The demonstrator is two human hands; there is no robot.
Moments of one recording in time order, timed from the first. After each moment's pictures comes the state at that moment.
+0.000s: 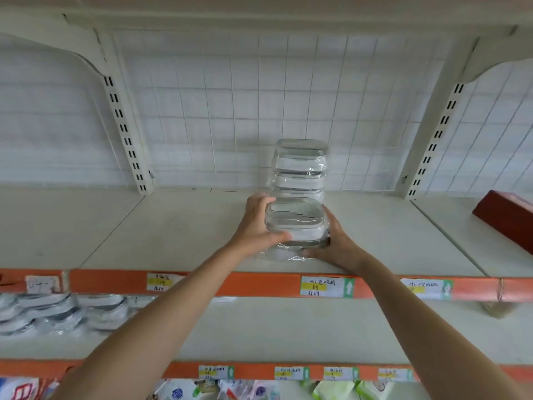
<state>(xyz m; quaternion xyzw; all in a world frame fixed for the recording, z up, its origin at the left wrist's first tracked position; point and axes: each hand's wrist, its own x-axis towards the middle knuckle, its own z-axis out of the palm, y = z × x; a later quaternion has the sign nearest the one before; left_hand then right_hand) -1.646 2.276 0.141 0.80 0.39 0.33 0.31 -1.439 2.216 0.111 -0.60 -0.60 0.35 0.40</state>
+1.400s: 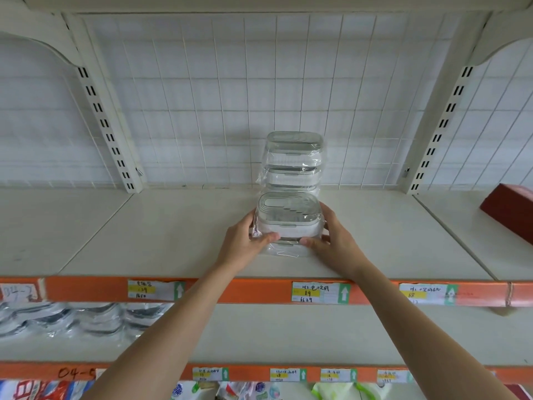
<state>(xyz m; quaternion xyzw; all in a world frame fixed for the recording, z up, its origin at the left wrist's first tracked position) -1.641 2.285 0.102 0.74 0.42 0.40 0.35 -1.437 2.216 0.109 -0.59 -0.61 0.25 0.46</state>
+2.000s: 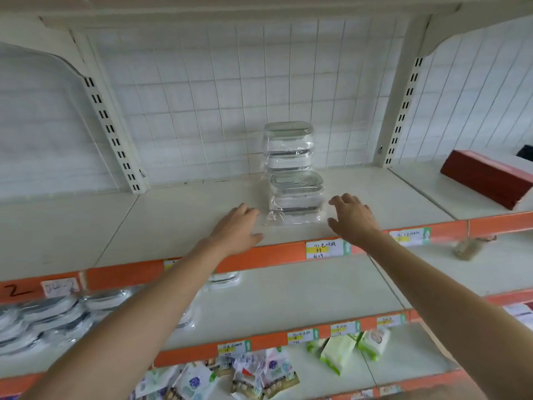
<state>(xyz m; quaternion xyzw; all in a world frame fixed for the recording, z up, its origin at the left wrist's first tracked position) -1.702 2.262 0.139 0.91 0.40 0.08 0.07 -1.466 2.164 0.138 -0.81 -0.57 -0.02 0.13</state>
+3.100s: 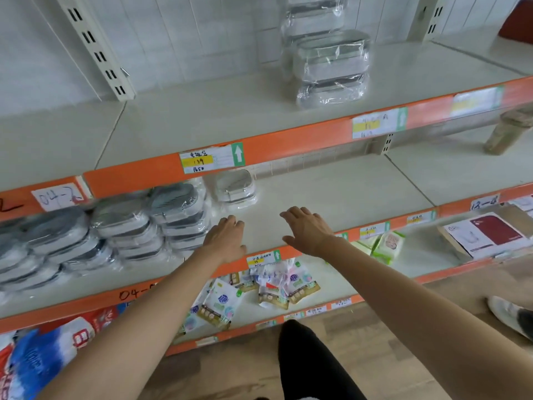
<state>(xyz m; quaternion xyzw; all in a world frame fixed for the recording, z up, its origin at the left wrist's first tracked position) -1.825 2.230 -0.055 0.90 0.41 -0.15 0.05 -1.645 2.146 -0.074 -0.73 -0.67 0.10 0.04</state>
